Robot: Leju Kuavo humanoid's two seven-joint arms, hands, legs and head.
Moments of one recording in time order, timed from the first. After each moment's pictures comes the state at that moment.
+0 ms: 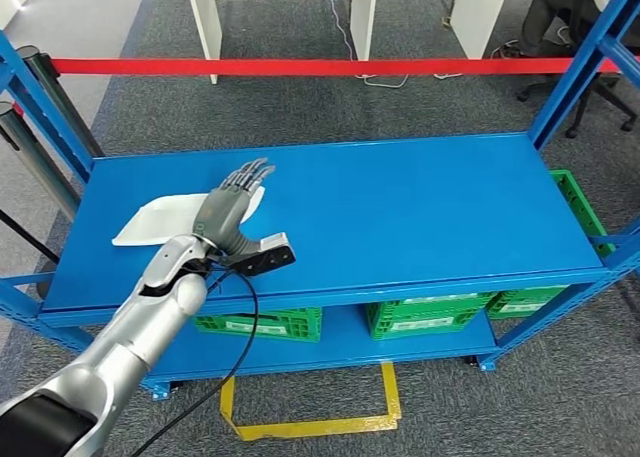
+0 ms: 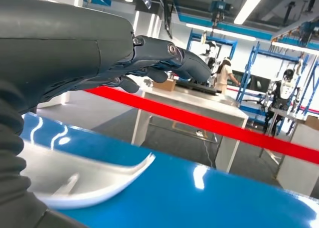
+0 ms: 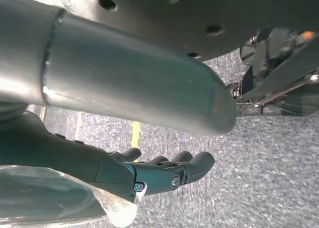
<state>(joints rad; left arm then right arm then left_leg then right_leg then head) -0.61 -0.04 -0.45 -0.85 -0.80 0.29 -0.26 -0.03 0.13 -0.69 -0.20 0.83 0.00 0.11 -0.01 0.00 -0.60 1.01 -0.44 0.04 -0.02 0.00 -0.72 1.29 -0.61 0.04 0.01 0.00</state>
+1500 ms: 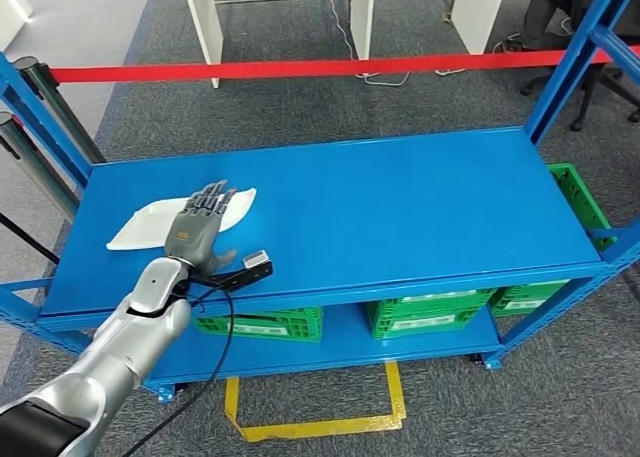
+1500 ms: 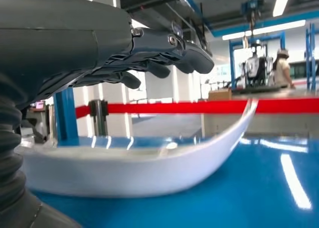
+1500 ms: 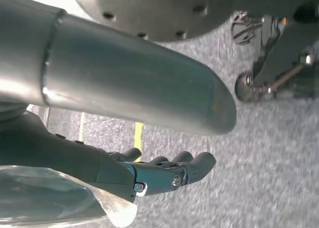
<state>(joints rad) -0.60 0.01 -0.42 -0.65 -1.08 0.49 -0.05 -0.04 0.13 -0.72 -0.20 0.87 0.00 0.14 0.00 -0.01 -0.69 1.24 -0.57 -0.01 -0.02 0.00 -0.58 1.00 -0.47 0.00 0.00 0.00</state>
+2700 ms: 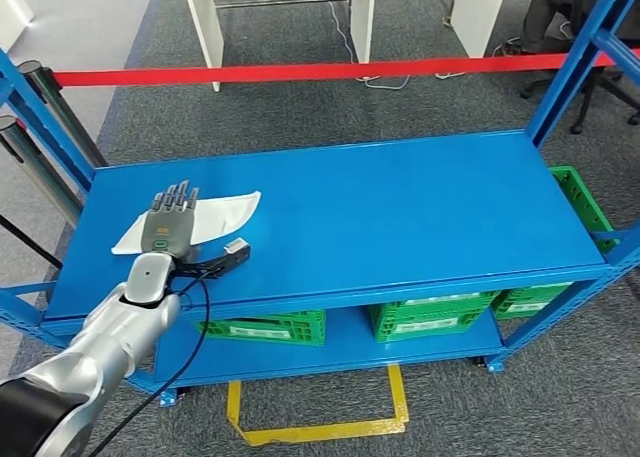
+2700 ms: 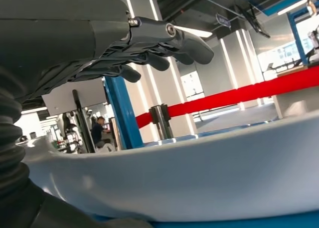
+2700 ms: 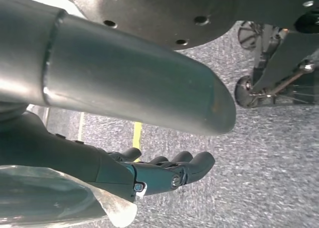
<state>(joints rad) -0.71 0.01 -0.38 -0.43 -1.30 0.49 0.25 -0.05 0.14 -0.74 -0.20 0.90 0.00 0.15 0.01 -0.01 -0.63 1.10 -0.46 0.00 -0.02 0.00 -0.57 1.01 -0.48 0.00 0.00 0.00</state>
